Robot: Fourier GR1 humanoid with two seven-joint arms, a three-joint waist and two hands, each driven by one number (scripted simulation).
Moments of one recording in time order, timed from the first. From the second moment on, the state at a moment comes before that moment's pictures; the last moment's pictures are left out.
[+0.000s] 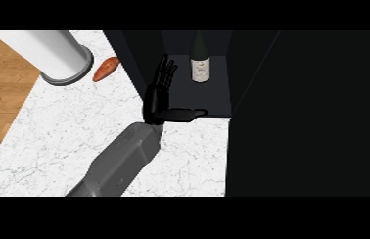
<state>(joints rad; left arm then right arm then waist) -0.70 0.04 -0.54 -0.68 0.88 0.31 -0.79 0.05 -0.08 -0.09 -2.25 -0.25 0.32 0.33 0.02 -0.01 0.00</state>
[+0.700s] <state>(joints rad) -0.31 0.33 -0.70 -1.59 0.75 0.55 -0.49 0.05 -0.06 -0.06 -2.29 -0.24 0.30 0.36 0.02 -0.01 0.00</state>
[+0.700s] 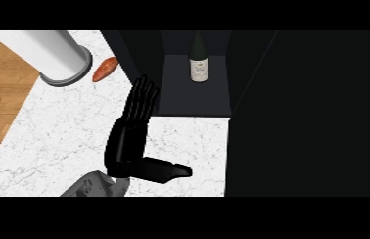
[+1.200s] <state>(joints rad) -0.08 0.45 -0.69 -1.92 0.66 0.62 -0.44 0.08 -0.16 -0.01 -2.33 -0.25 0.44 0.39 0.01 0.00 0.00</state>
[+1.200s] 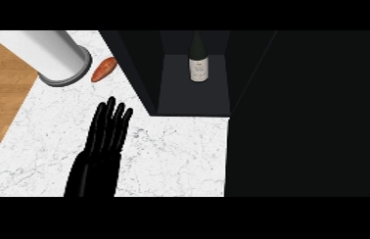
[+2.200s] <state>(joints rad) 0.52 0.74 -0.30 -2.22 0.82 0.36 -0.60 0.08 -0.06 0.50 -2.39 -0.22 0.37 0.63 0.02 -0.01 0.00</state>
